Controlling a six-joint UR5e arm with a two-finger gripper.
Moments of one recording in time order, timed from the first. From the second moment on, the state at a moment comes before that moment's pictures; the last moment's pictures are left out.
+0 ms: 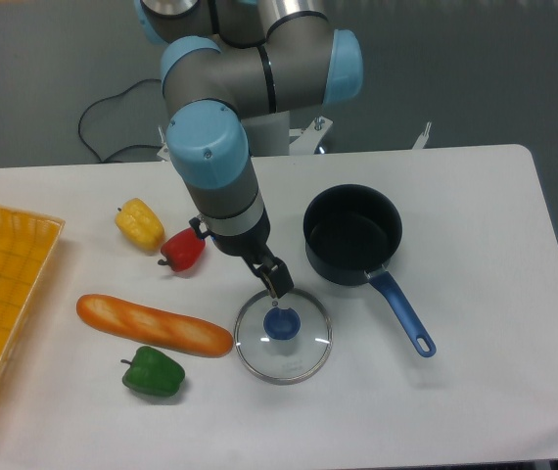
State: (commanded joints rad) arm 2.28 -1.87 -1.51 -1.28 1.67 1.08
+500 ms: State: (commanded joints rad) arm 2.28 -1.87 -1.52 -1.27 1.64 1.08
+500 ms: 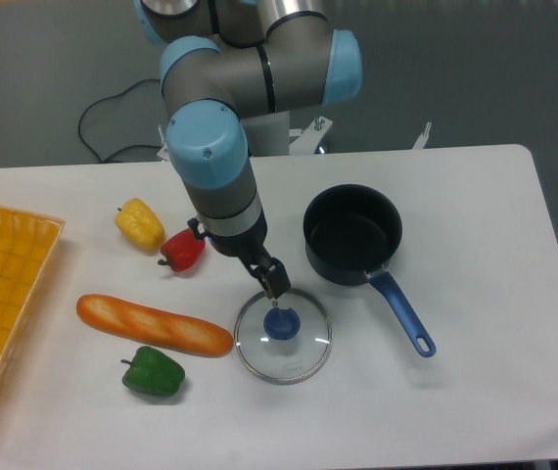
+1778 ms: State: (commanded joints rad) arm 2.23 -1.91 -1.63 -1.08 1.57 0.78
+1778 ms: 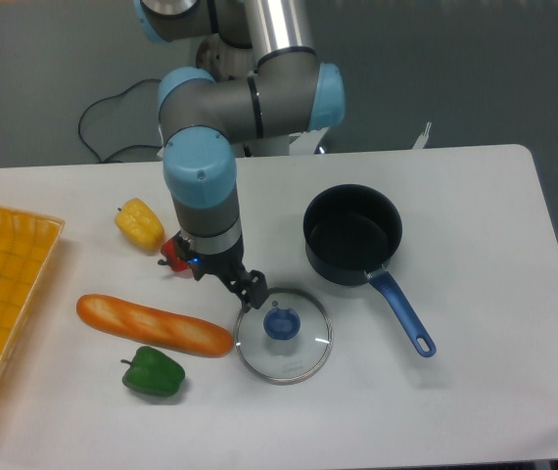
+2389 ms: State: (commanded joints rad) arm 2.23 -1.92 -1.61 -1.09 1.60 0.85
